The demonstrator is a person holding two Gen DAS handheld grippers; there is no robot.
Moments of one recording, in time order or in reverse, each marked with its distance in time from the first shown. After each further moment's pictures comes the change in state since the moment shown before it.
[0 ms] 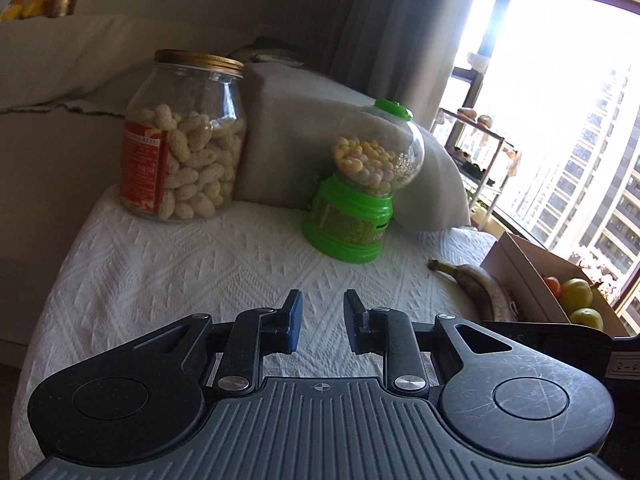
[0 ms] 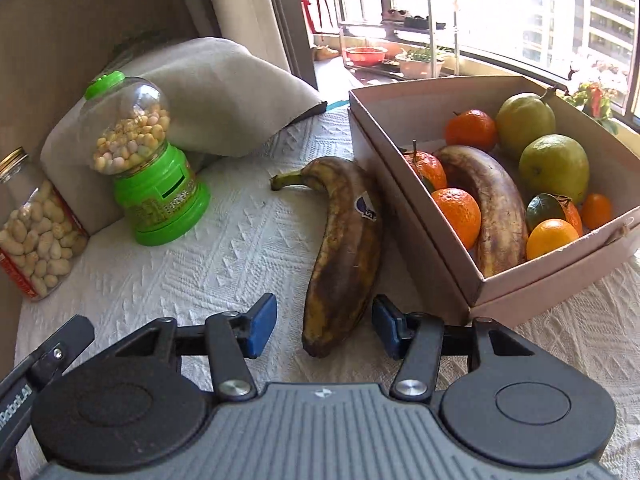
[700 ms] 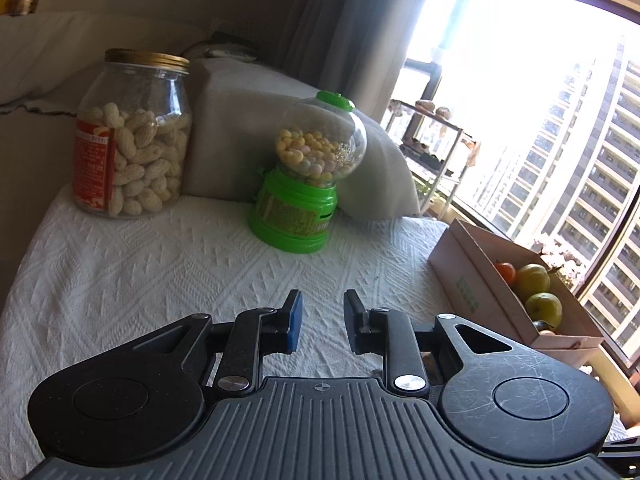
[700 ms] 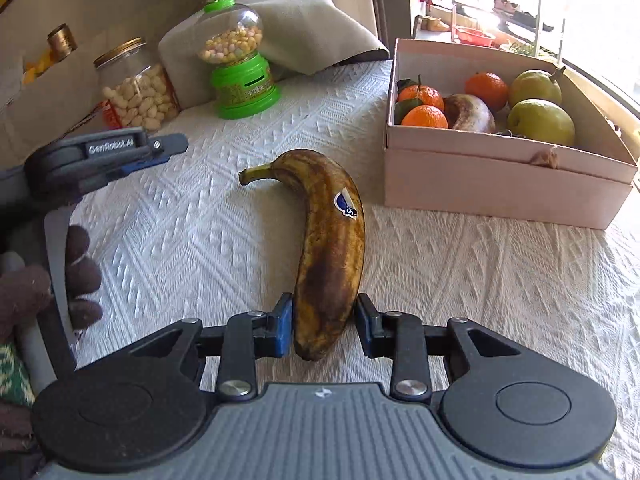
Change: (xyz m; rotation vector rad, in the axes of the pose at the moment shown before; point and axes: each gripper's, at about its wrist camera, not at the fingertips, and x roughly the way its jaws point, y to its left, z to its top) left arm -0.008 -0.017 -0.005 0.035 0.009 -0.139; right arm -0.091 -0.081 -0.052 -0.336 0.178 0.291
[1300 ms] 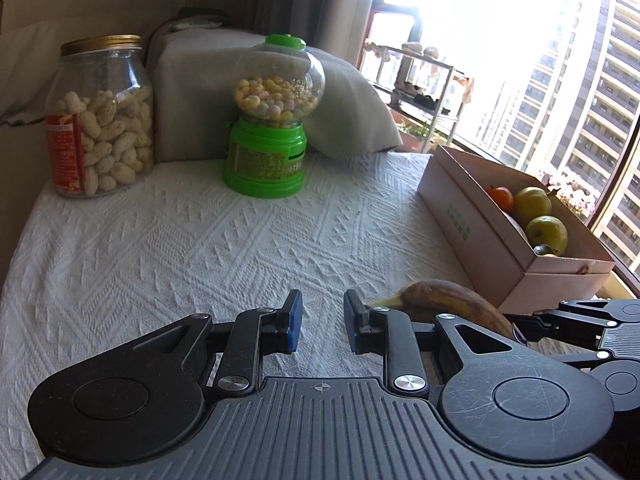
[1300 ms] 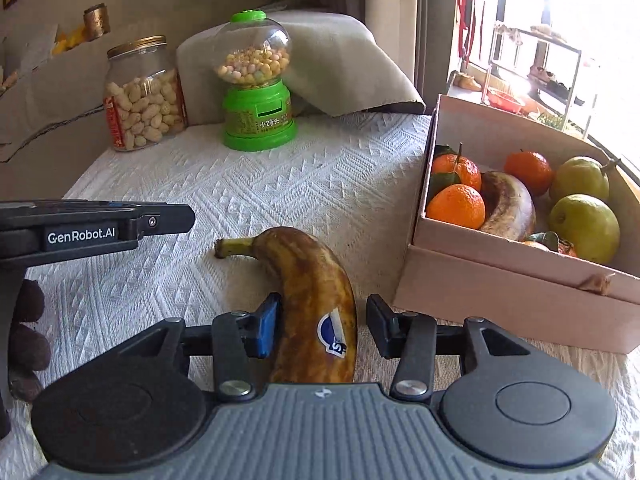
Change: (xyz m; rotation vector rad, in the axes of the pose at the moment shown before) left arm 0.006 -0.033 -0.019 0.142 0.159 0.048; right arm 0.046 0.003 0.037 -0.202 -0.146 -0.028
